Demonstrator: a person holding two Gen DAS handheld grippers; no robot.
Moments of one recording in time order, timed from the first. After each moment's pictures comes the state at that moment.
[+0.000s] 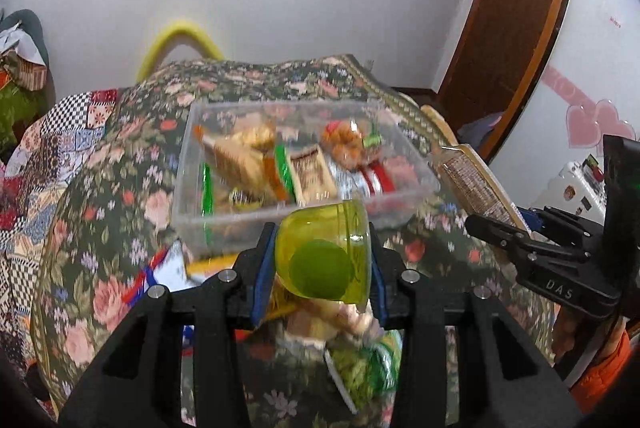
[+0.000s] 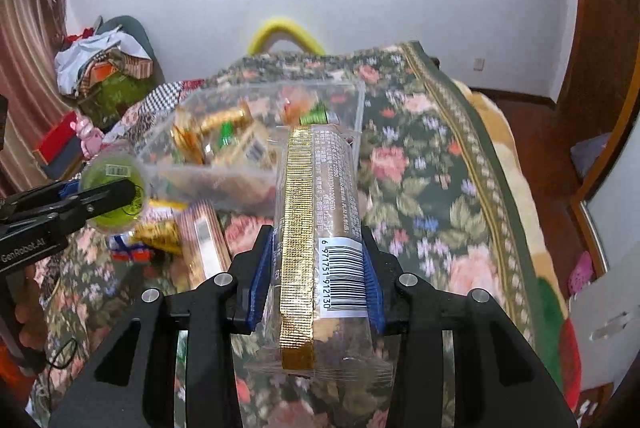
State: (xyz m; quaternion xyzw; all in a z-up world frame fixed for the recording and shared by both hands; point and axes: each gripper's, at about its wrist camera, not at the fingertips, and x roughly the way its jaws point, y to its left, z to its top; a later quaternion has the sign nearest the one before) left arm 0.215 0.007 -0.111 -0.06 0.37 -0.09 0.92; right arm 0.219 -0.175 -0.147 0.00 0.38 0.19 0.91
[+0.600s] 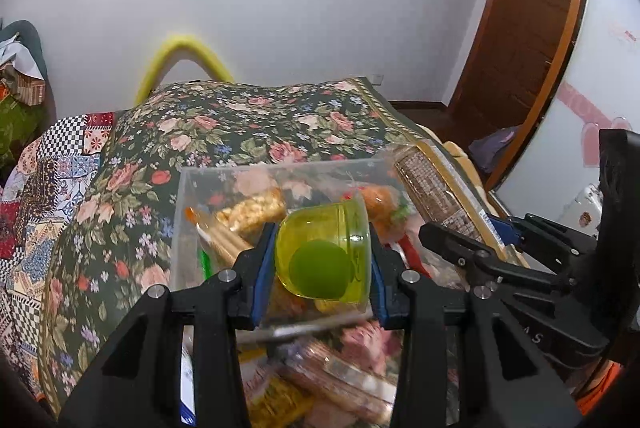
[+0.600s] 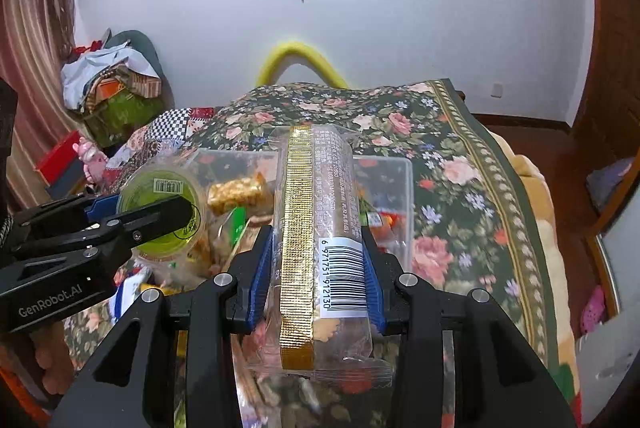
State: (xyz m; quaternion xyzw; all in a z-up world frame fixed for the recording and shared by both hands) left arm 0.299 0.016 -0.102 -0.06 0.36 -0.07 0.93; right arm 0.286 -0.128 -0.129 0.01 0.35 0.21 0.91
